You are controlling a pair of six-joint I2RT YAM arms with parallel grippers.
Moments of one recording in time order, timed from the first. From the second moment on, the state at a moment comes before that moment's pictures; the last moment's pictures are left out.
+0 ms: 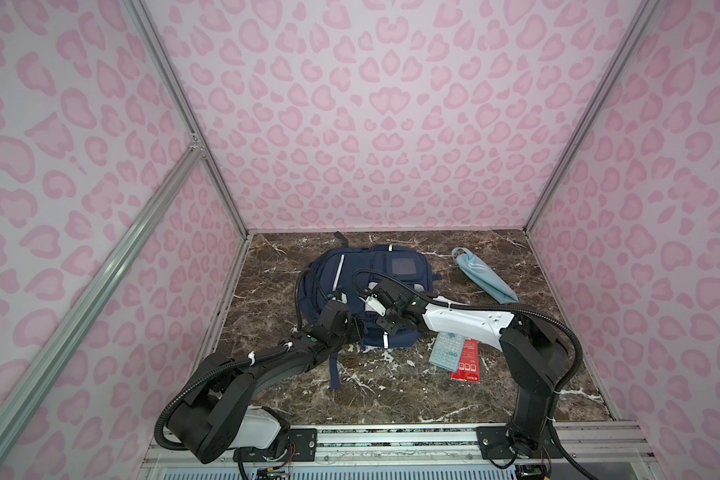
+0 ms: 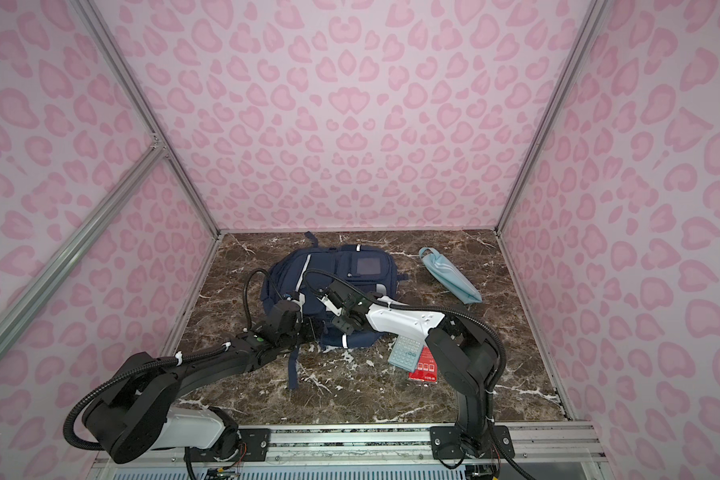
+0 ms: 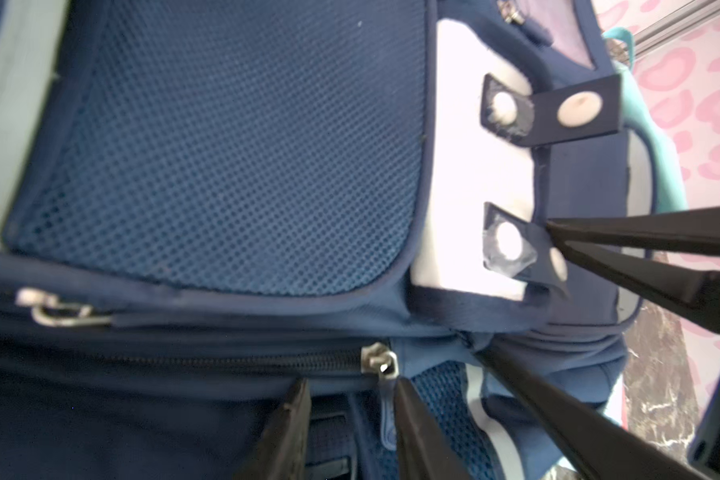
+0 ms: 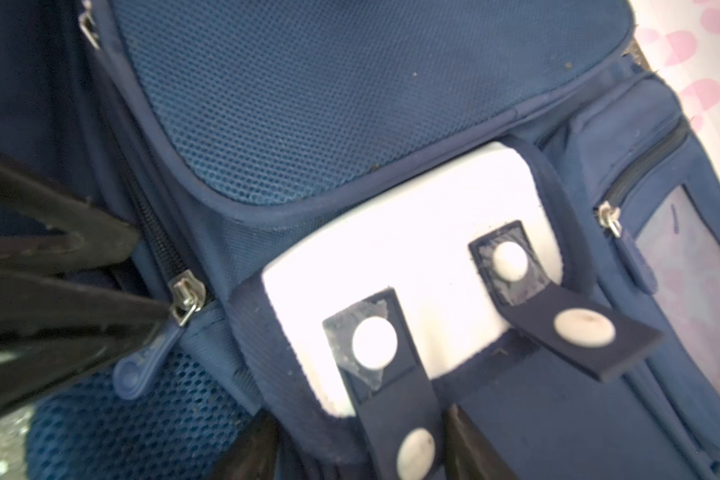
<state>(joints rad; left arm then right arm) -0.60 1.40 0.56 0.08 0.02 -0.74 0.86 1.88 1.30 -0.42 0.23 -0.21</state>
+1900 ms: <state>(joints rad) -0.65 1.41 0.71 -0.09 -0.09 -0.67 0.81 1.76 1.22 -0.36 0.13 -0.12</state>
